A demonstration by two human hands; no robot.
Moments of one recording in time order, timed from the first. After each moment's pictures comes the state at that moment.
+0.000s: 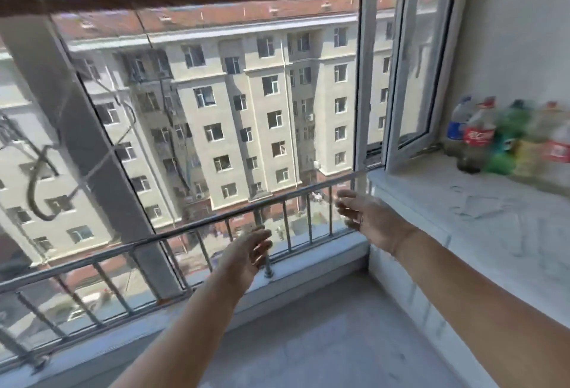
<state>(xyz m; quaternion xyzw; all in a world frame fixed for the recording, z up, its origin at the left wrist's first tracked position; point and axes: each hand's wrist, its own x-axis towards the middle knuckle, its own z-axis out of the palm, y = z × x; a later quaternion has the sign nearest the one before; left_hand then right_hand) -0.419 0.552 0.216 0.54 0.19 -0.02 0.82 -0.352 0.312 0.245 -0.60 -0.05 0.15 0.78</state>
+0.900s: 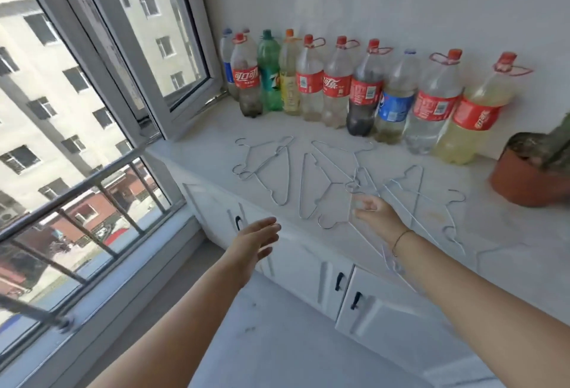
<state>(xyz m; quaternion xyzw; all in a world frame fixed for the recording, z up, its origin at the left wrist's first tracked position) -0.265 0.048 0.088 0.66 0.00 -0.33 0.67 -0.343 -0.213 0.071 -0.74 0.34 -0.08 0.57</state>
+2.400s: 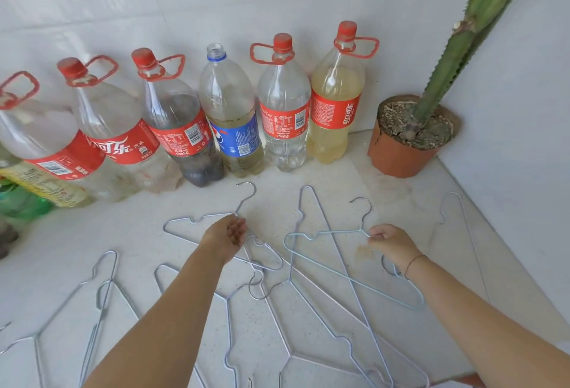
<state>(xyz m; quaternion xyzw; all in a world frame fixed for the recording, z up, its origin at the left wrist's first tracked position) -0.021 -0.368 -0.023 0.62 0.09 -0.57 0.53 -0.348 -0.435 -0.008 -0.53 0.69 -0.13 0.48</state>
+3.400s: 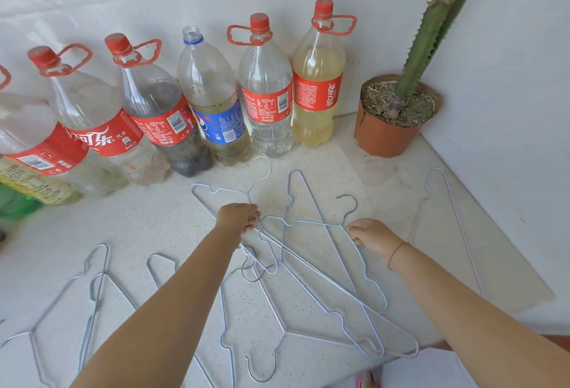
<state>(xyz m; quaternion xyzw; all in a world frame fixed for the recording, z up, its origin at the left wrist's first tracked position) -0.064 -0.375 -0.014 0.74 -0.13 -0.53 0.40 -0.342 -0.407 -0.013 -0.57 0.62 -0.07 0.54</state>
